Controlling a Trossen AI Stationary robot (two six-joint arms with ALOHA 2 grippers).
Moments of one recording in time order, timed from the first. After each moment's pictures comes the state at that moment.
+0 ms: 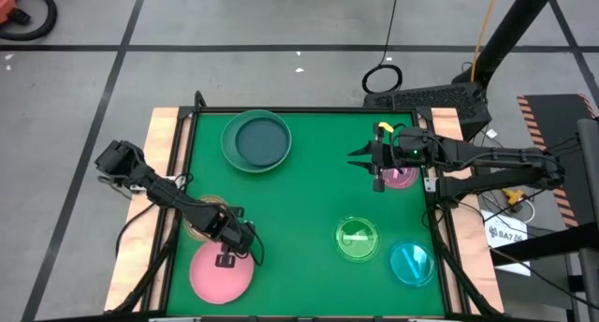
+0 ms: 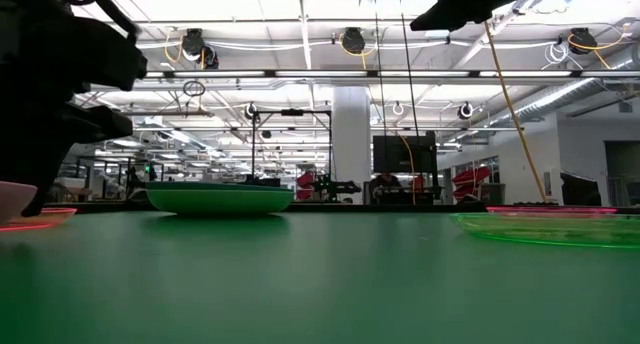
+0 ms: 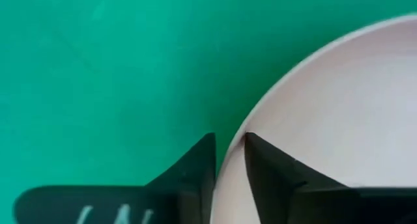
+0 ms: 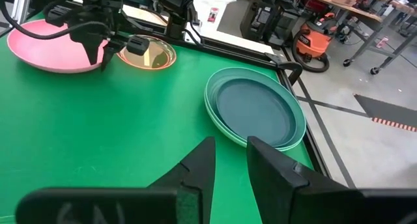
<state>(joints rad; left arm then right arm) -0.51 1.55 0.83 -0.62 0.03 -0.42 -0.13 0.91 0.79 -0.26 0.00 -0.30</state>
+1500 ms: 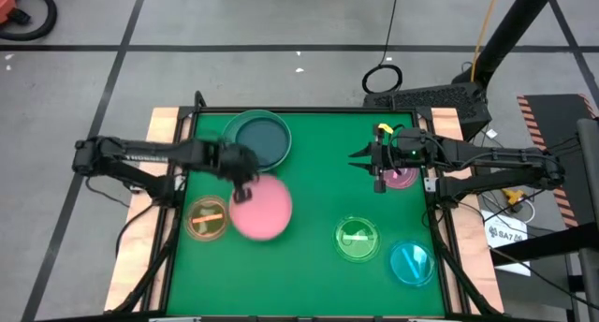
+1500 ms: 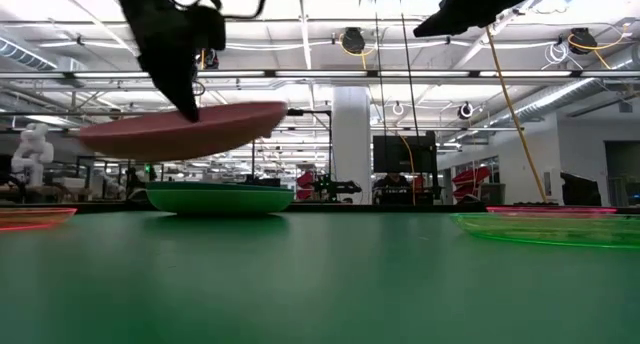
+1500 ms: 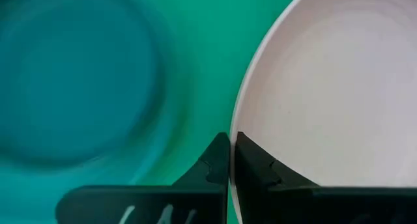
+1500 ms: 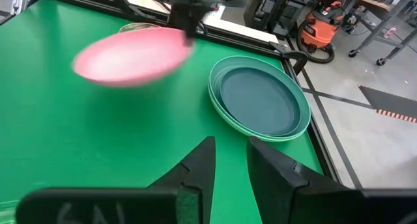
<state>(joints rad) 0.11 1.26 0.97 -0.83 -0.08 -0.19 -0.13 0.91 0.79 -0.30 0.00 -0.30</state>
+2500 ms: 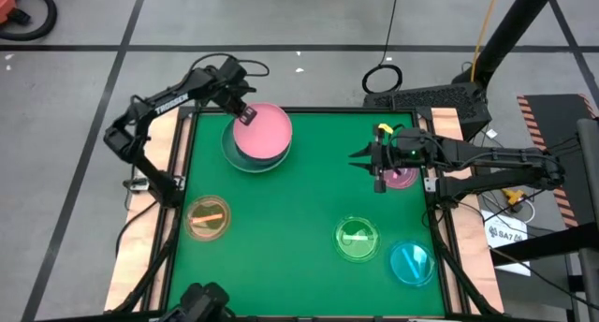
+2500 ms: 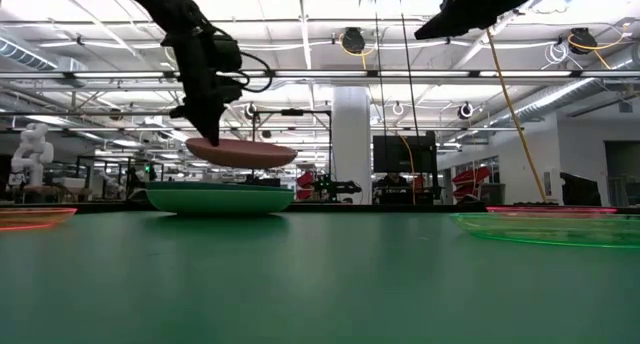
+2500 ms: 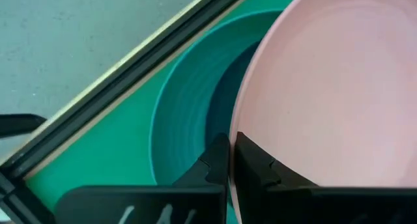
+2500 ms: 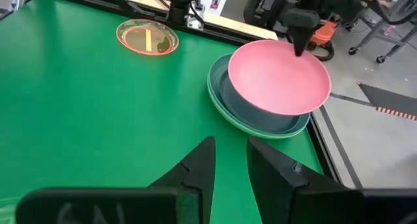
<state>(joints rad) 0.88 1.62 1.35 -0.94 0.07 -0.01 -0.13 0.91 0.79 -0.32 0.01 -0.30</state>
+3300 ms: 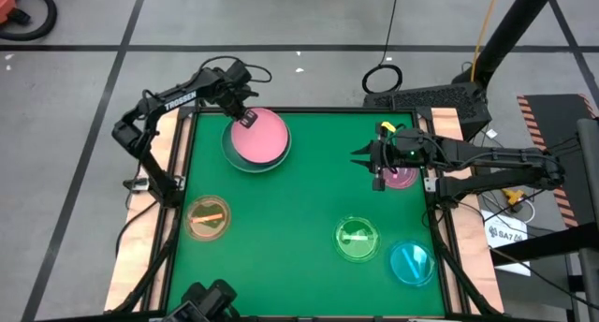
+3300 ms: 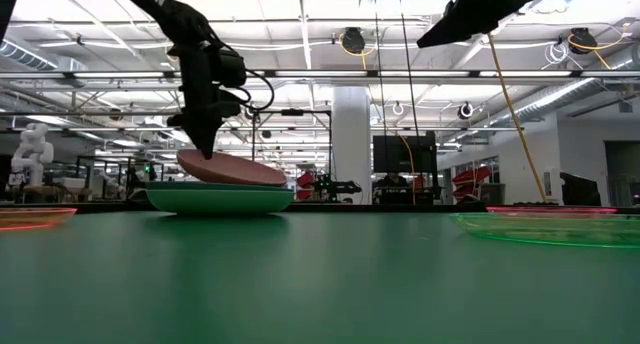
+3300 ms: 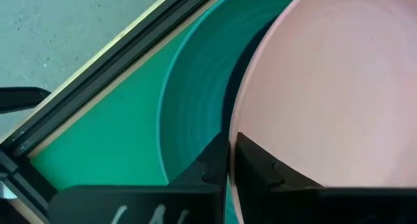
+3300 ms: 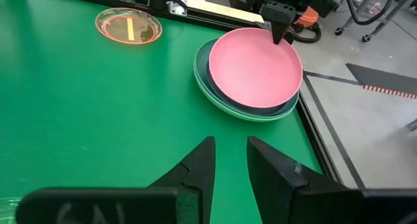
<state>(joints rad) 0.88 1.69 1.36 -1.00 0.02 -0.02 -0.13 0.91 0.79 -0.35 0.08 -0.25</state>
